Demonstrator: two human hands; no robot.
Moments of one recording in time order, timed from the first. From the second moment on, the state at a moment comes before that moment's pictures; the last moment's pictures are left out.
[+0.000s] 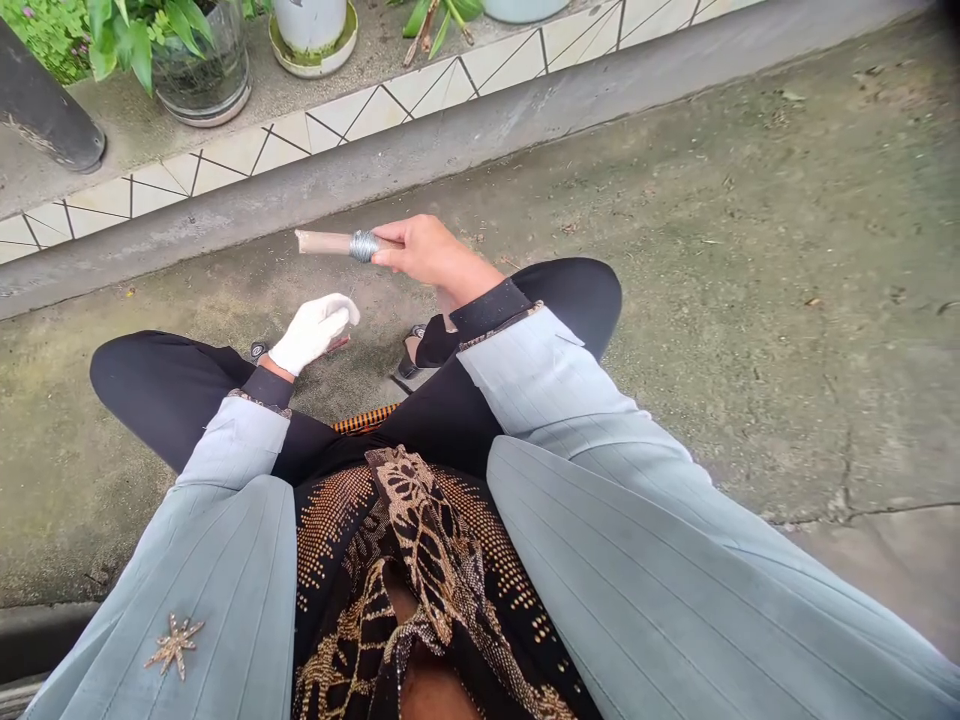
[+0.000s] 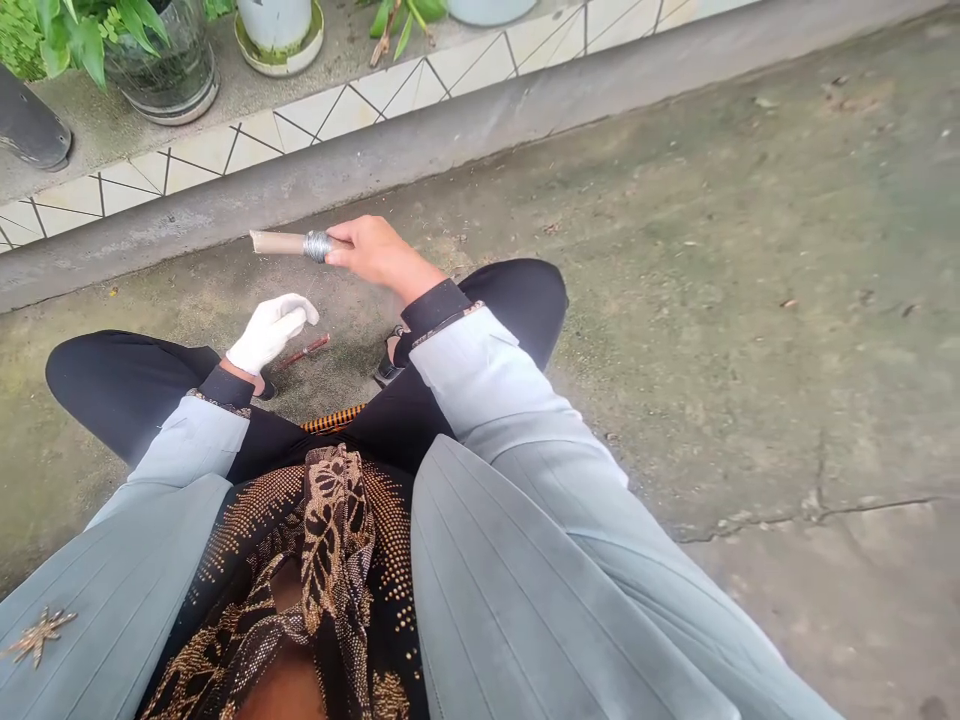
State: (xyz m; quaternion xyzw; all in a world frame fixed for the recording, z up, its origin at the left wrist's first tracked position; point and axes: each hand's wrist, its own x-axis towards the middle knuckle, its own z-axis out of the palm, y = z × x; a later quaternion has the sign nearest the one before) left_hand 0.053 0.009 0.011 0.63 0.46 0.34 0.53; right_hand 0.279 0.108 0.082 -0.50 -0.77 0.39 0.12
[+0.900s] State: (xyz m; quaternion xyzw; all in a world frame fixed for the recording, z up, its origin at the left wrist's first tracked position) left_hand 0.041 0.022 0.004 0.54 0.49 0.38 0.57; right_hand 0.297 0.102 0.098 -0.36 -0.68 0.62 0.18
